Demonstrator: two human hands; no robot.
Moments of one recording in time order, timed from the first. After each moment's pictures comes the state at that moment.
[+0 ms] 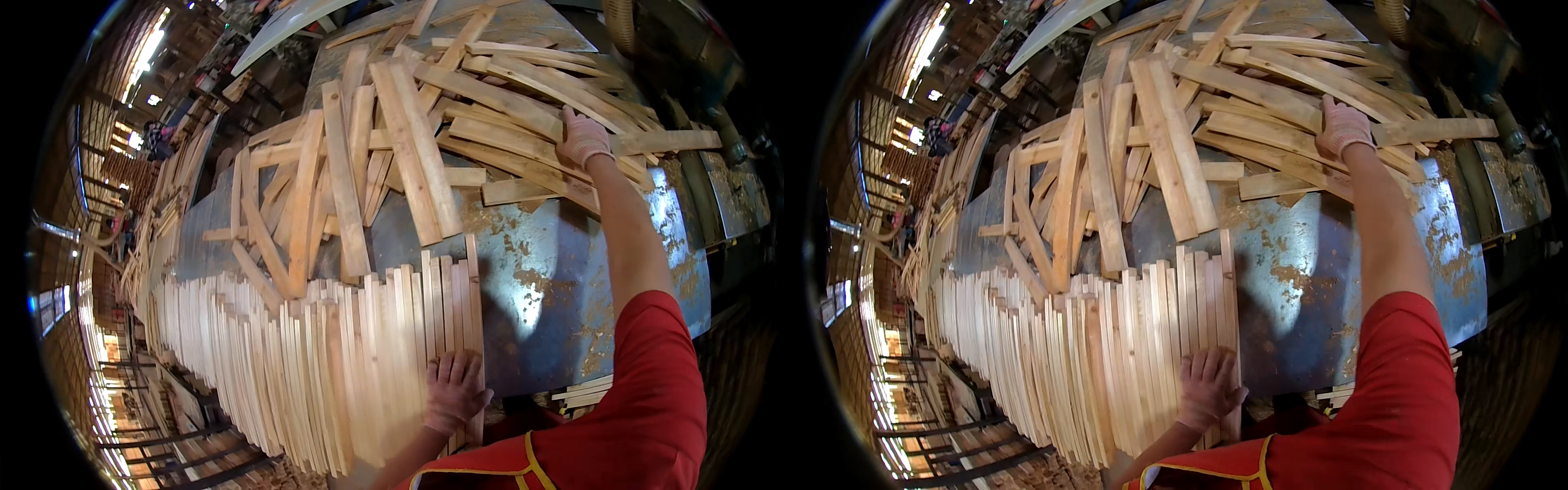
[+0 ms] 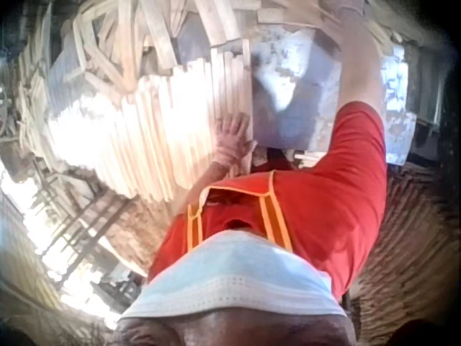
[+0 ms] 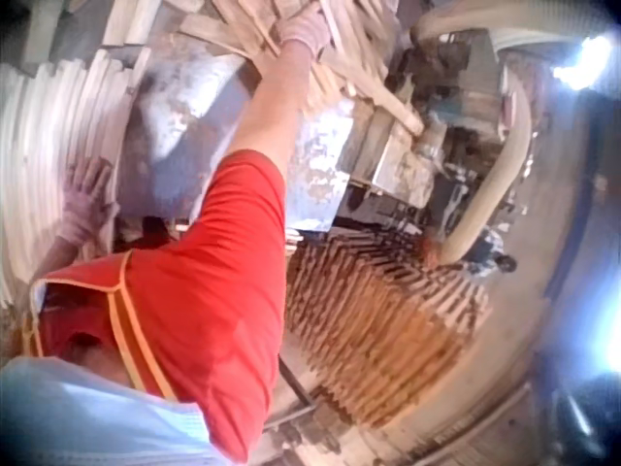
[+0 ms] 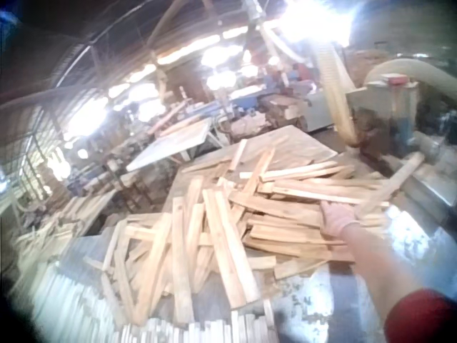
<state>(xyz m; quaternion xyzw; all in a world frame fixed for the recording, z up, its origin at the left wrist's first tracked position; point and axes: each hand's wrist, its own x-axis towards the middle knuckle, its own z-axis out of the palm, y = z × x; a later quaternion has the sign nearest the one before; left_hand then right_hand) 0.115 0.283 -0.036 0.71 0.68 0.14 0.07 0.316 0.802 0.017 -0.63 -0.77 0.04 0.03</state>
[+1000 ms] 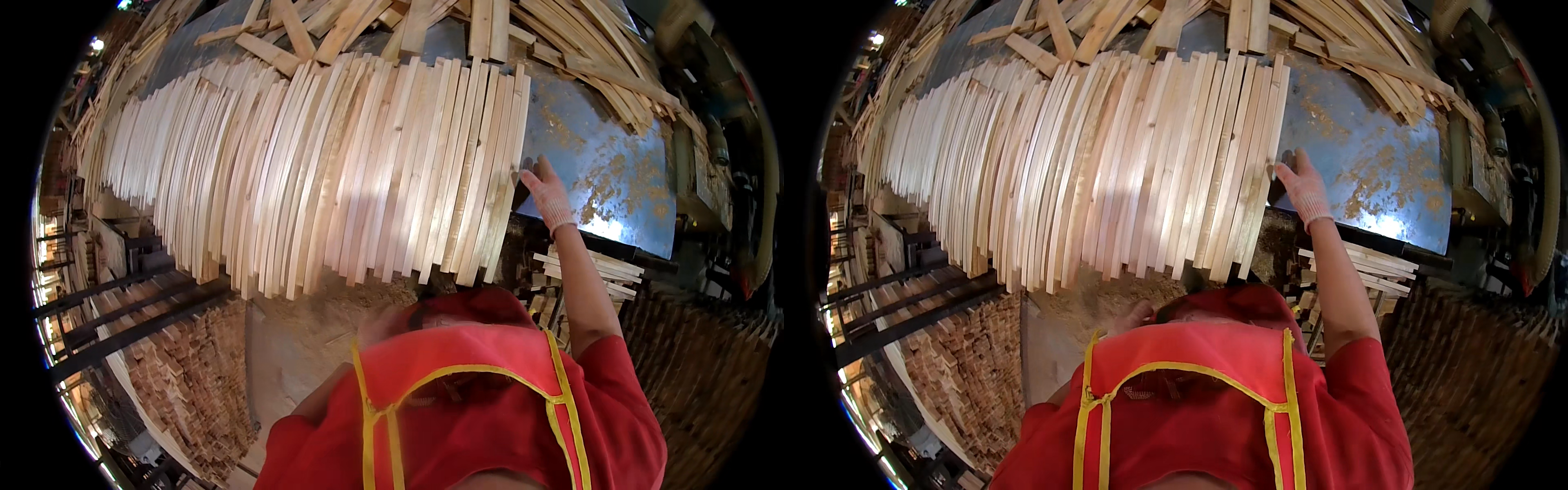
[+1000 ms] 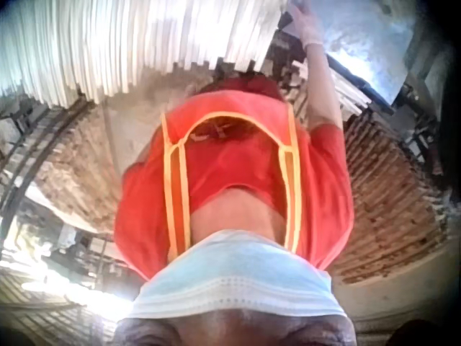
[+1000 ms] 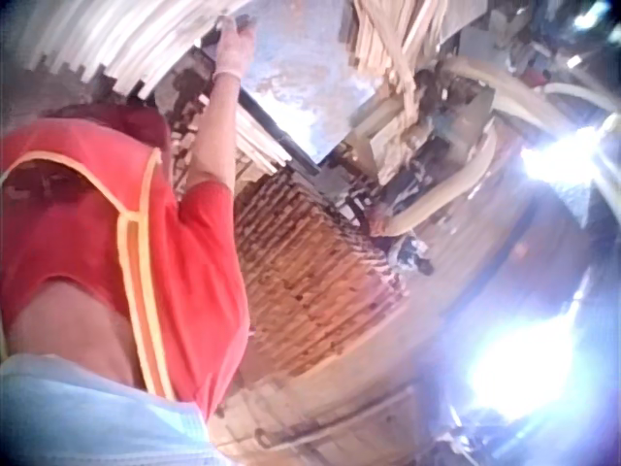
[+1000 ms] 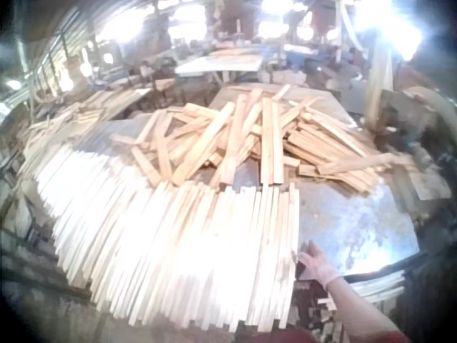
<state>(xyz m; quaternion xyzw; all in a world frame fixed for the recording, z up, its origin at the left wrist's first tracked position) 0.094 -0.097 -0.057 -0.09 0.71 0.35 0.60 0.304 0.341 -0.095 -0.56 -0.68 0.45 0.16</state>
